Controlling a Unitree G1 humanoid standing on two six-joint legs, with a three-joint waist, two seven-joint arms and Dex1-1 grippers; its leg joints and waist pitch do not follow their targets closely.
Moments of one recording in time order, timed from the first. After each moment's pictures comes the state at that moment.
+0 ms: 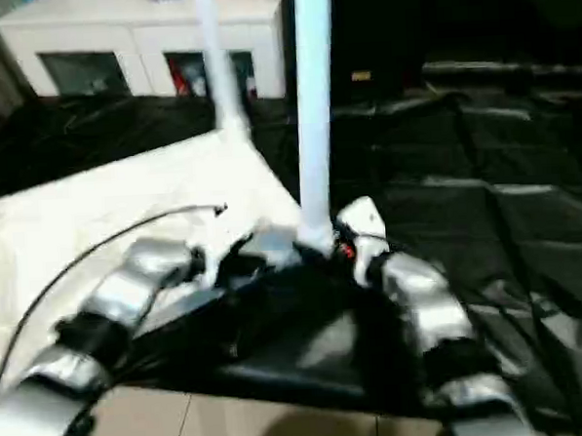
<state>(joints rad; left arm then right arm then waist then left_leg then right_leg) -0.66 0.22 -0.31 0.64 0.03 0.20 -1.03 -0.47 -0.29 0.07 0.62 0.14 0.00 0.84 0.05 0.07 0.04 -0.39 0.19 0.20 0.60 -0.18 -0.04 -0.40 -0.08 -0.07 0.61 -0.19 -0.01</state>
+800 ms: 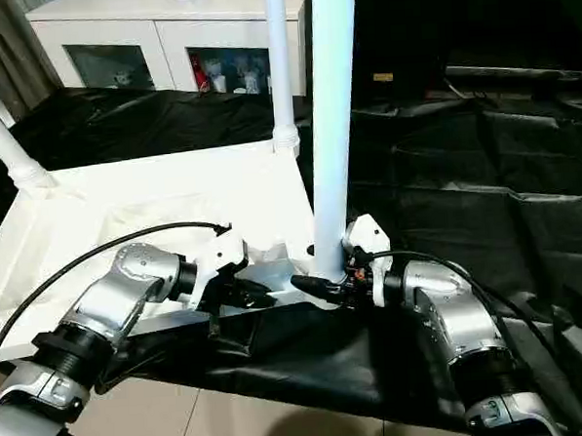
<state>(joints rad) -0.61 0.27 -0.35 0.55 0.00 0.22 -1.17 -0.39 -0.34 0.10 0.49 0.19 0.08 1.03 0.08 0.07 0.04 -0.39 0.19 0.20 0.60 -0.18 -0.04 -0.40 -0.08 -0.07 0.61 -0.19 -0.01</state>
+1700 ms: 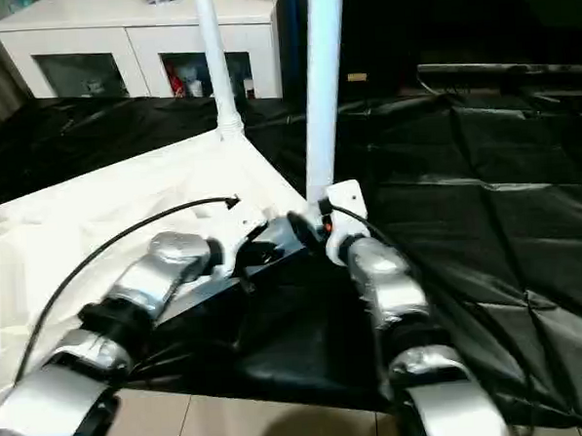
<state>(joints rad) -0.74 0.17 -0.27 0.79 0.06 0.18 -0.90 -0.58 -0.16 0.01 0.78 0.10 0.01 0.60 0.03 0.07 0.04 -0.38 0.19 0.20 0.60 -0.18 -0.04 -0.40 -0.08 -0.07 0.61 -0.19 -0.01</state>
